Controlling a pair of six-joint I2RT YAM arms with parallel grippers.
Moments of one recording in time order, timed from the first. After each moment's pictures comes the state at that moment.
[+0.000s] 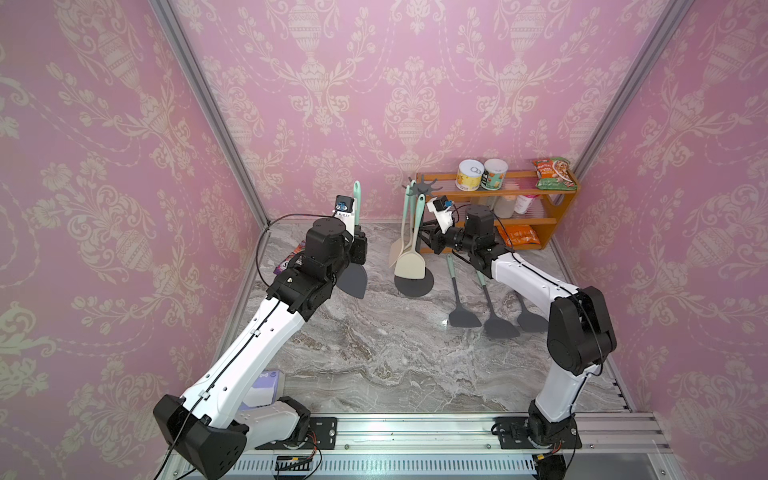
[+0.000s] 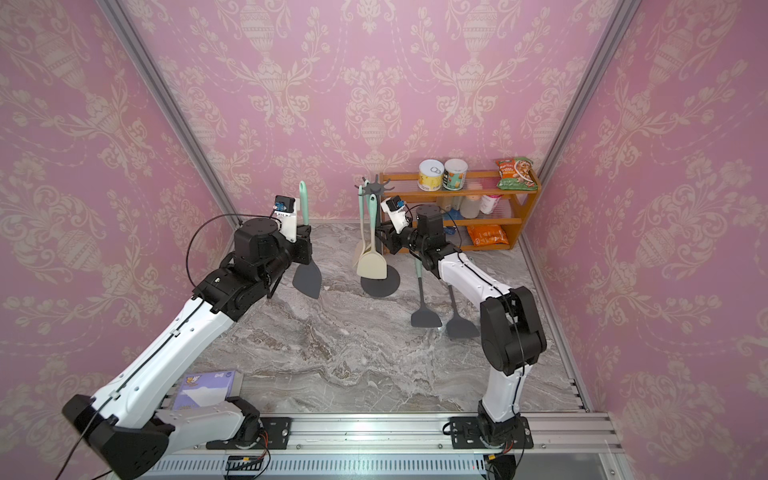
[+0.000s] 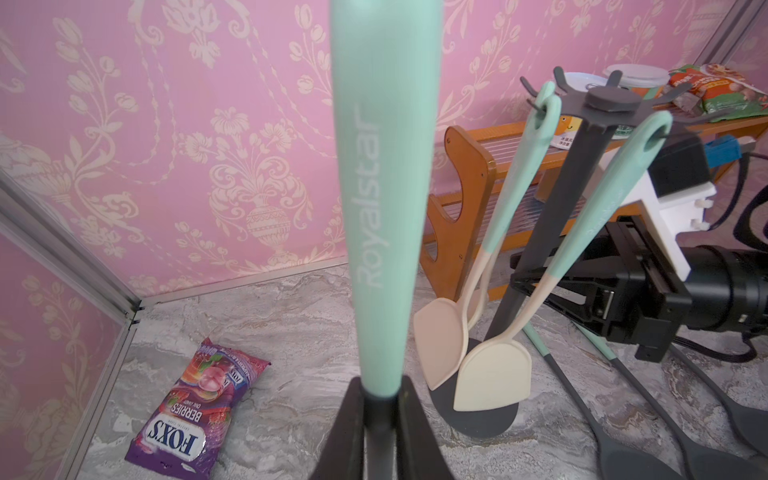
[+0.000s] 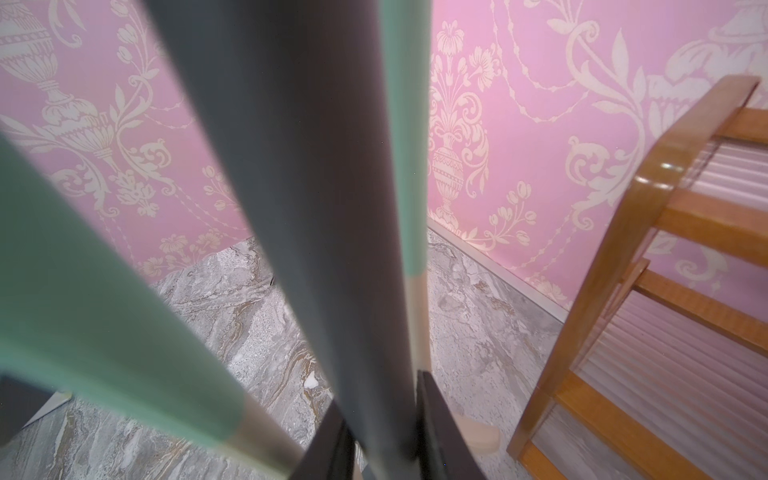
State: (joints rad) left arm -0.49 1.23 1.35 -0.46 -0.28 -0.12; right arm 0.35 1.82 1.41 0.17 -0.59 -0.03
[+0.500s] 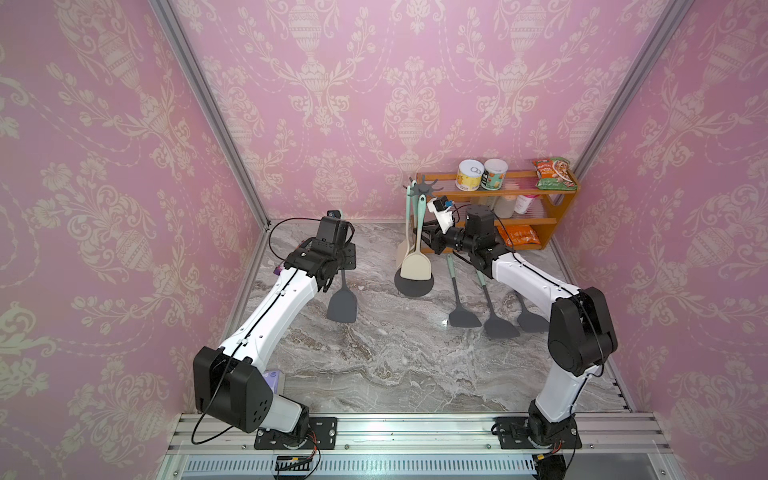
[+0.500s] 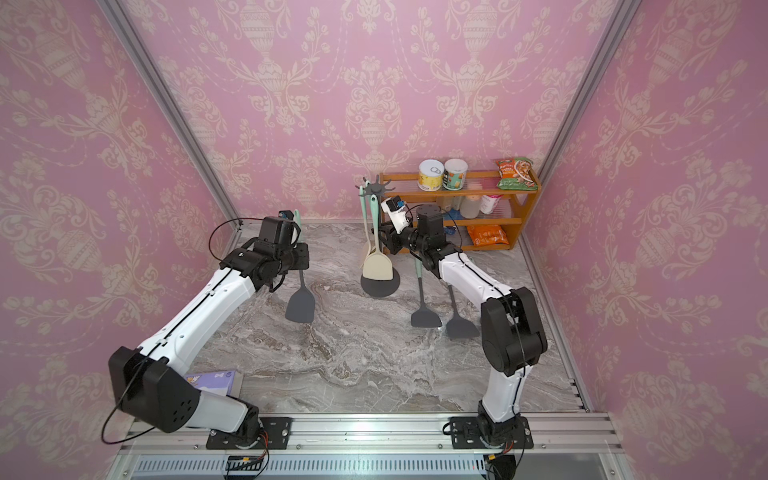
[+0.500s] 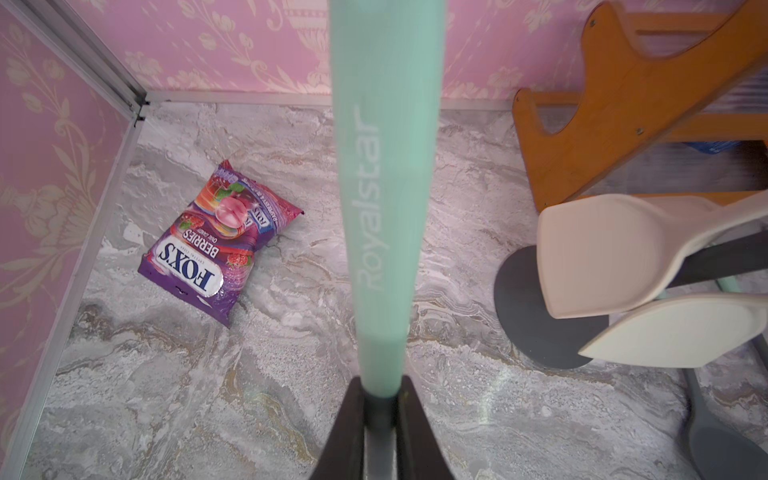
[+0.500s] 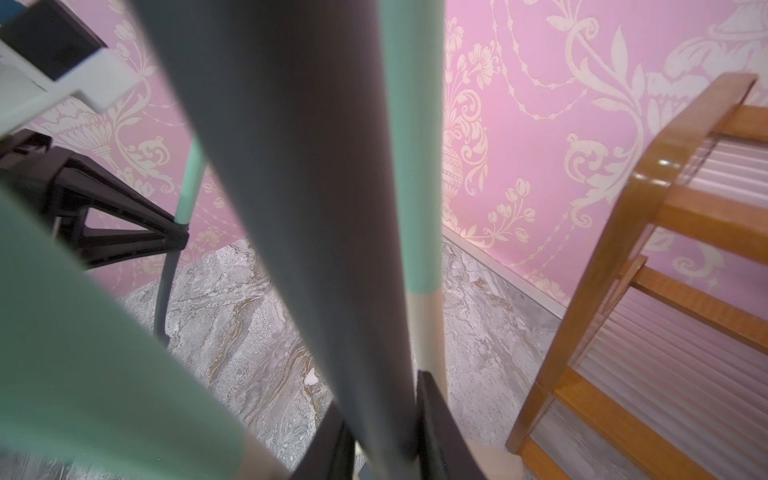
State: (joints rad) left arm -0.30 1.49 1.37 -0.70 -0.20 -0.30; right arm 0.35 1.81 1.41 0.15 -0.58 -0.03
